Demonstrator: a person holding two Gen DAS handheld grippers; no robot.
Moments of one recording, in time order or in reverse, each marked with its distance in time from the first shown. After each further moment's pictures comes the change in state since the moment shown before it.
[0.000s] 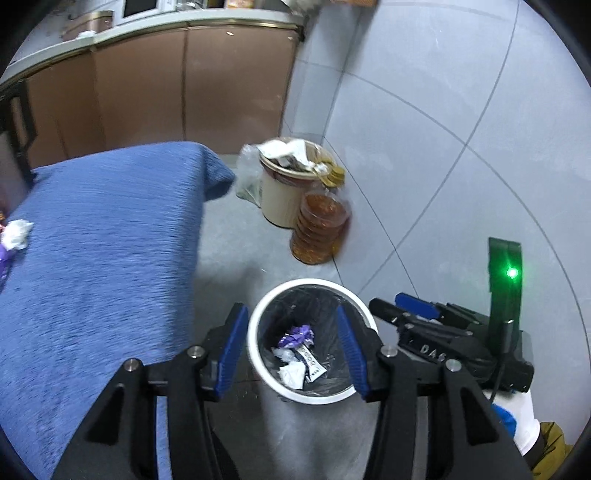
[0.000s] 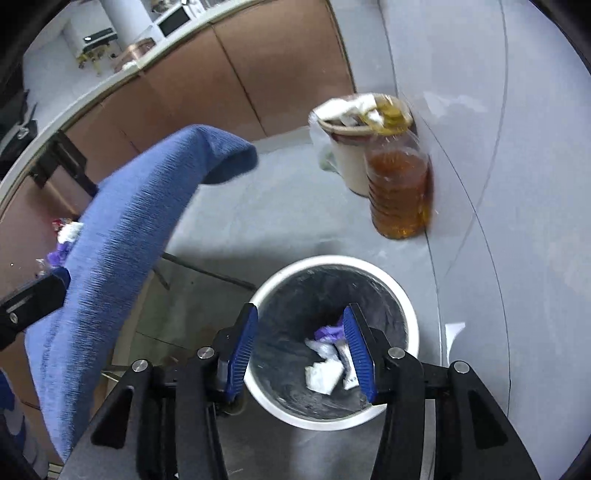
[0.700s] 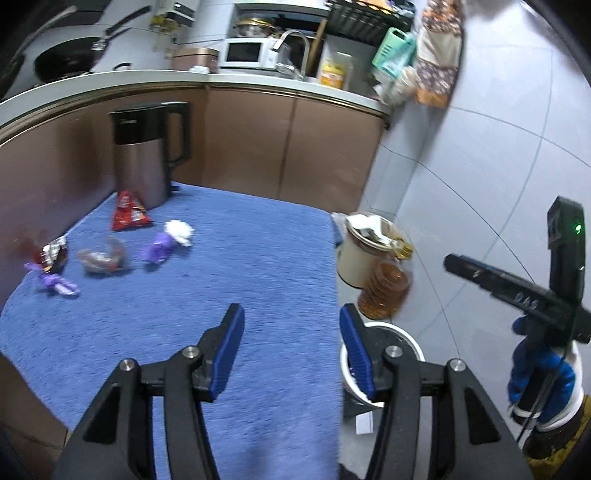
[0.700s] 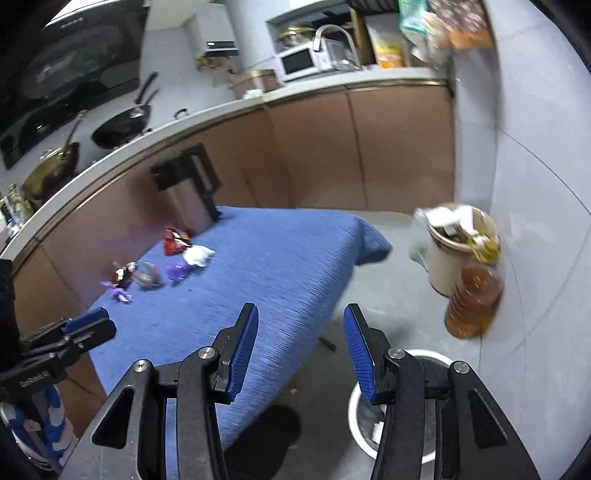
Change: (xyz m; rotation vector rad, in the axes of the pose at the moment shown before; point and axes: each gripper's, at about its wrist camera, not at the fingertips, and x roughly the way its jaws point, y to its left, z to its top) left arm -0.175 0.122 -0.057 -0.184 -0.258 0.194; right arm -0.123 0.183 0.027 -0.298 -0.210 0.201
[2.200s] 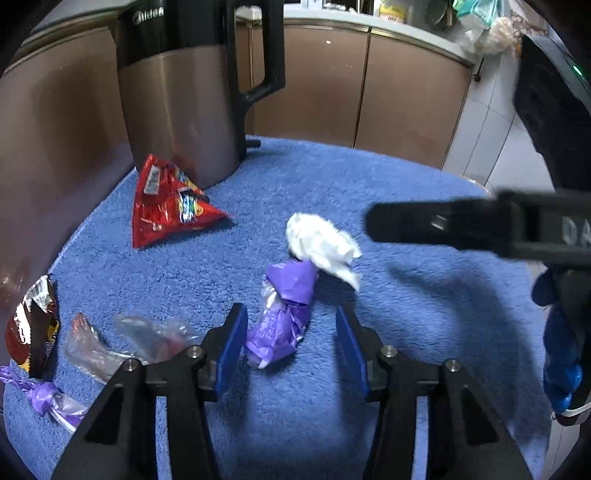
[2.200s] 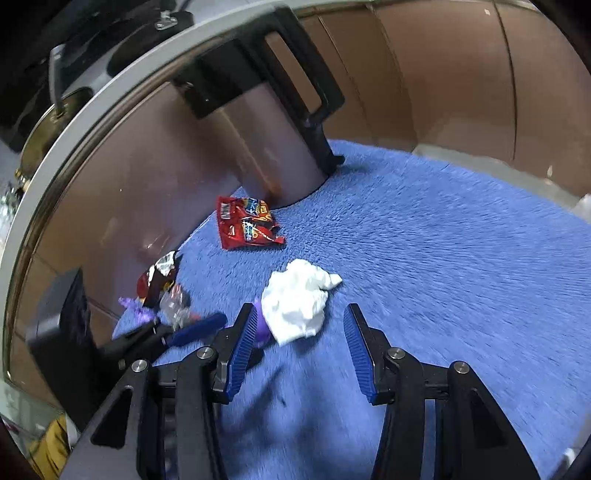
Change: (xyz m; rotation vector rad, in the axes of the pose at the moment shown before) left arm 0.227 0.190 0.060 0.058 0.210 0.164; right arm 0.341 0.161 0.088 -0.037 0.352 0.366
